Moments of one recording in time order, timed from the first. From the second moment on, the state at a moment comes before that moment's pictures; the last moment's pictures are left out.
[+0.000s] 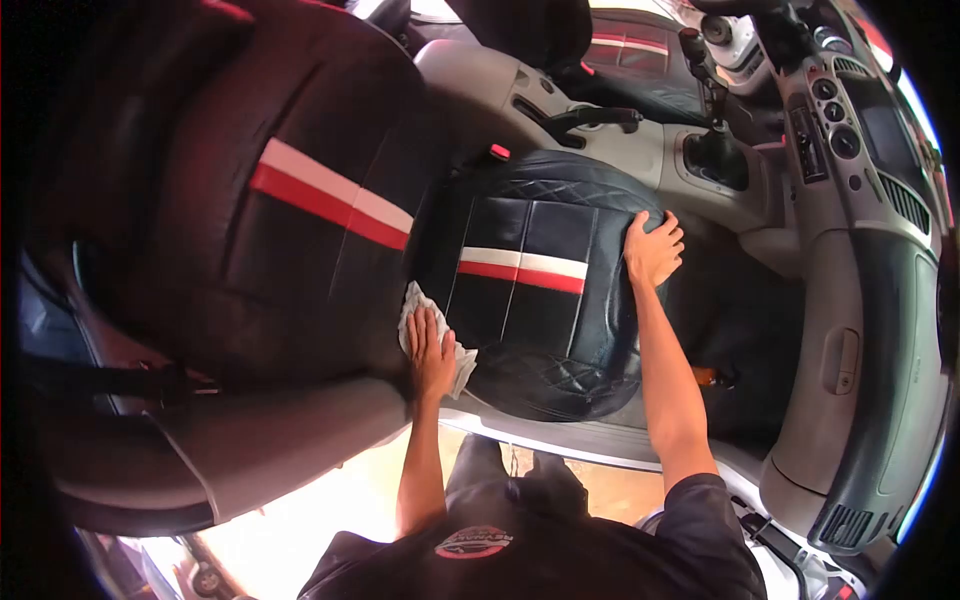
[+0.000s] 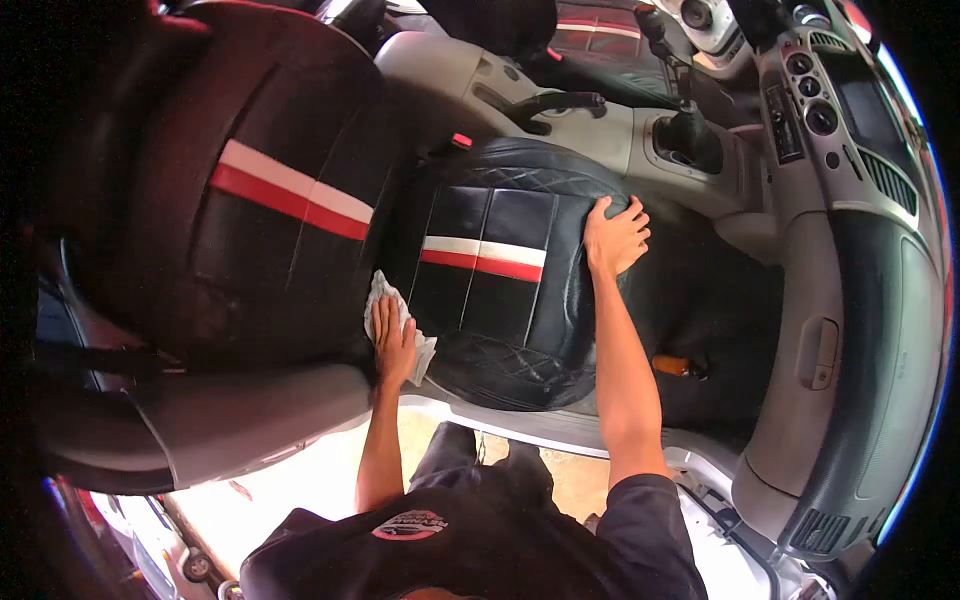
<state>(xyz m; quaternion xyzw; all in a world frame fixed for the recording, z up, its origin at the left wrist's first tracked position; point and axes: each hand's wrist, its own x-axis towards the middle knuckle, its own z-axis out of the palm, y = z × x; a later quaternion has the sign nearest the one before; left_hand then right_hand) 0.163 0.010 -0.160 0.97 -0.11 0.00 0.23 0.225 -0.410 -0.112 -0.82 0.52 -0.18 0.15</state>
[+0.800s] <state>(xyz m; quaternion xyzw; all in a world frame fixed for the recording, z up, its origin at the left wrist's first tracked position) 0.382 -0.235 -0.154 0.84 -0.41 0.10 0.34 0.226 -0.405 -0.112 -0.82 0.53 -0.17 0.14</state>
